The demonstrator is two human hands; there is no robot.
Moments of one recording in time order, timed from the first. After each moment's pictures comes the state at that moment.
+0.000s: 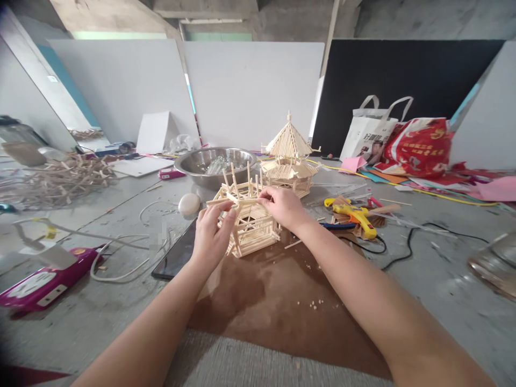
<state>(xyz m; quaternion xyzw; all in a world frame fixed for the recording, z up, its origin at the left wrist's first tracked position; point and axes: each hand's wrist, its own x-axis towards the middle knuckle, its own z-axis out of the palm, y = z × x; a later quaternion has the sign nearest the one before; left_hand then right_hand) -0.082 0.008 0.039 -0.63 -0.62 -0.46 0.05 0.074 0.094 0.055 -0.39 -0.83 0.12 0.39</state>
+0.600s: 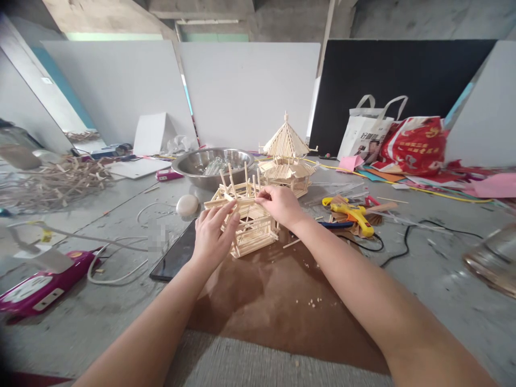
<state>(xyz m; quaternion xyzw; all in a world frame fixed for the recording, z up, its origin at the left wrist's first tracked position) -0.083 0.010 0.032 -0.67 -0.62 -0.39 0.12 0.072 0.098 0.055 -0.40 -0.81 0.12 0.41</state>
